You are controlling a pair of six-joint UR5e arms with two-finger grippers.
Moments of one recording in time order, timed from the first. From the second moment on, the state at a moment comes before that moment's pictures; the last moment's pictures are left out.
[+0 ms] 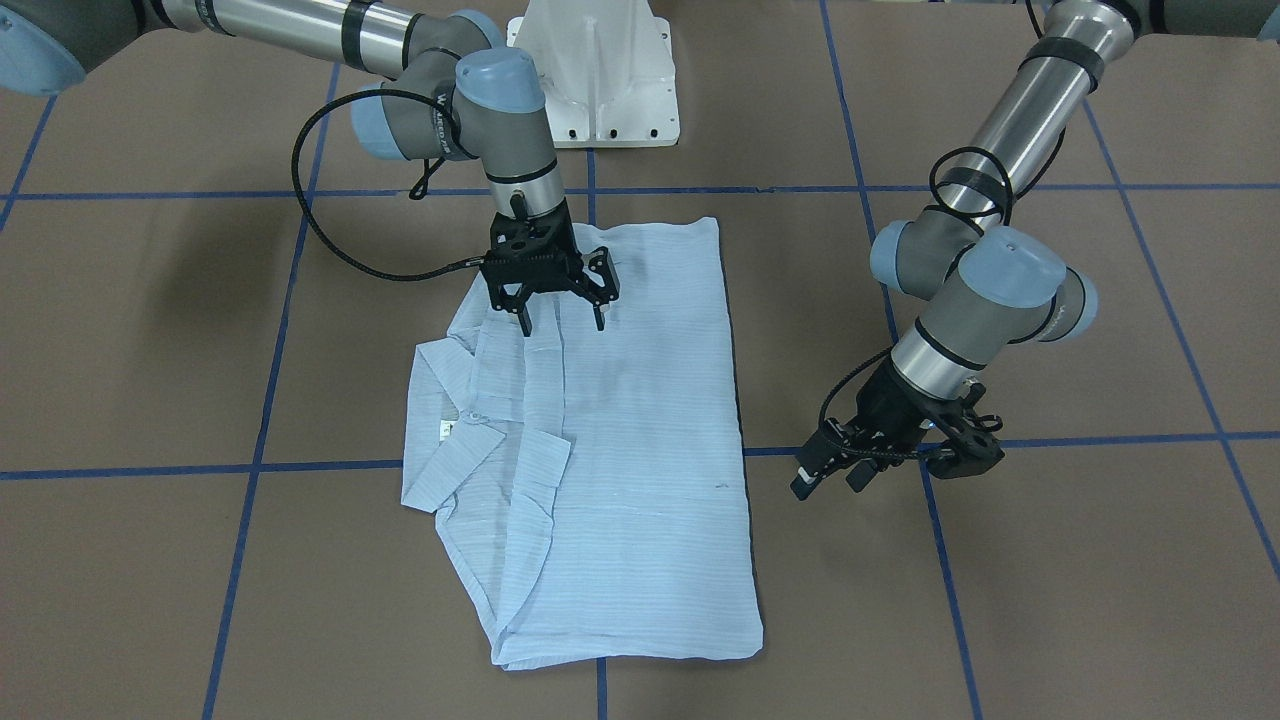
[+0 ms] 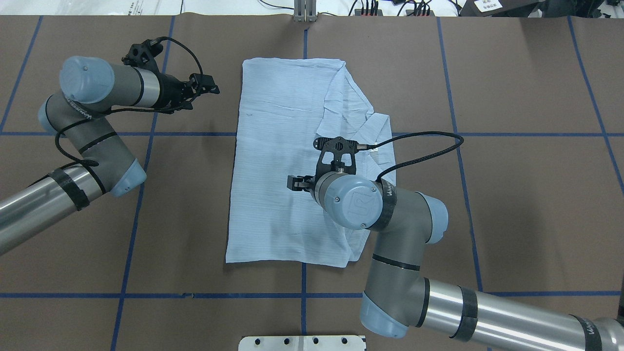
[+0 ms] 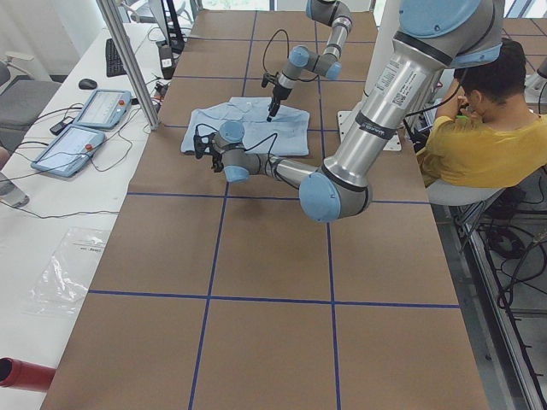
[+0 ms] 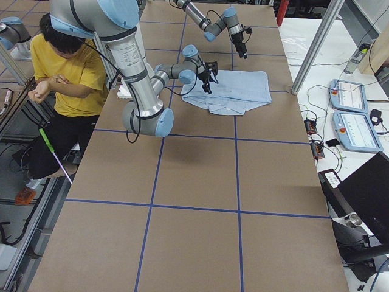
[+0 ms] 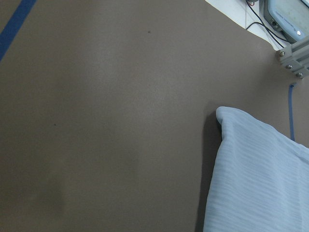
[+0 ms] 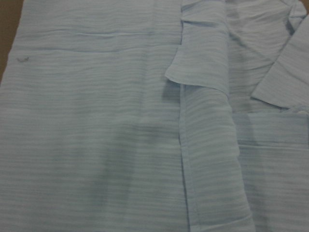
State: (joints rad) left arm -0.82 -2.14 -1.17 -2.67 -1.90 -1.51; right arm 0.36 -0.93 1.59 -1.25 1.42 1.39
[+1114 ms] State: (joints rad) left arm -0.83 -2.13 -1.17 -2.67 -1.91 -1.51; right arm 0.33 -0.89 1.62 -1.66 1.42 1.06
